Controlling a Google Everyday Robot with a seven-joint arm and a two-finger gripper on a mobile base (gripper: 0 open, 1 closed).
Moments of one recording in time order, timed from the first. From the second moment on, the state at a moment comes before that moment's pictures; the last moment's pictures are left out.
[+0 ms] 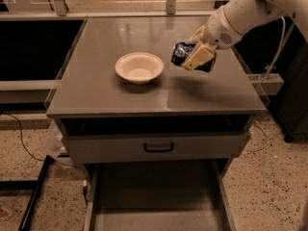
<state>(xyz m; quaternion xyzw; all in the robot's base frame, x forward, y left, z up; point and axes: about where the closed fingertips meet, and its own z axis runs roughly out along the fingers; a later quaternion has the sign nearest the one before) 0.657 -0.114 0.909 -0.63 0.70 0.12 0.32</state>
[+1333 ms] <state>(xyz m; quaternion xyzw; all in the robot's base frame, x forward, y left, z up) 0.485 -0.186 0.912 -0.54 0.77 0.13 0.32</state>
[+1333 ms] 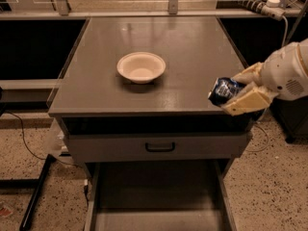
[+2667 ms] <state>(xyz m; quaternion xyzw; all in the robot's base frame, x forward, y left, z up) 0.468 -0.170 0.829 -0.52 0.79 0.17 0.26</state>
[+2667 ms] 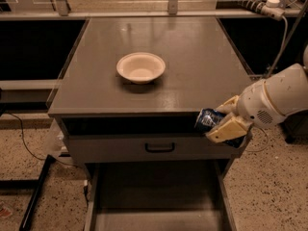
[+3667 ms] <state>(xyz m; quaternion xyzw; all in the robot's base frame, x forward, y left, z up) 0.444 -0.149 0.678 -0.54 0.77 0.16 0.29</state>
